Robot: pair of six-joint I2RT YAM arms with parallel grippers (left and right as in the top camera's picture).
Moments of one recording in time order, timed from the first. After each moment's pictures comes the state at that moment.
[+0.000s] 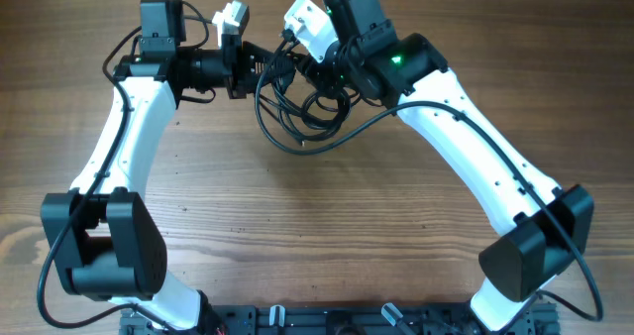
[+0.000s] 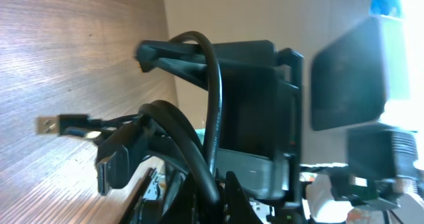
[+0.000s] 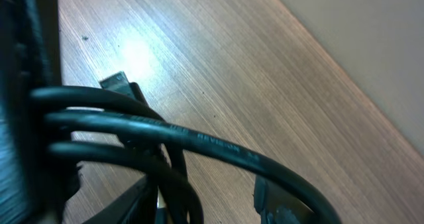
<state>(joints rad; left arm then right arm) -0.02 1.77 1.40 -0.54 1.45 -0.53 0.57 1.85 1.77 -0.73 -0.13 -0.37</state>
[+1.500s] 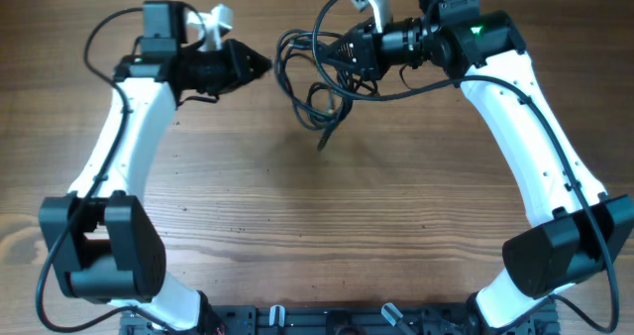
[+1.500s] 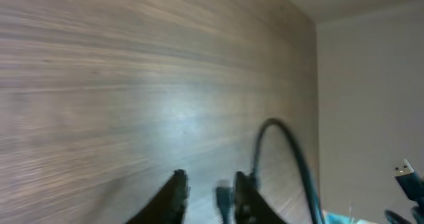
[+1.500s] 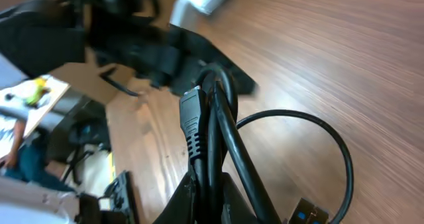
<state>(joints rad) 0.01 1.76 1.40 -0.59 0.78 -0.37 0.32 1.80 1.77 -0.80 -0.89 -0.02</state>
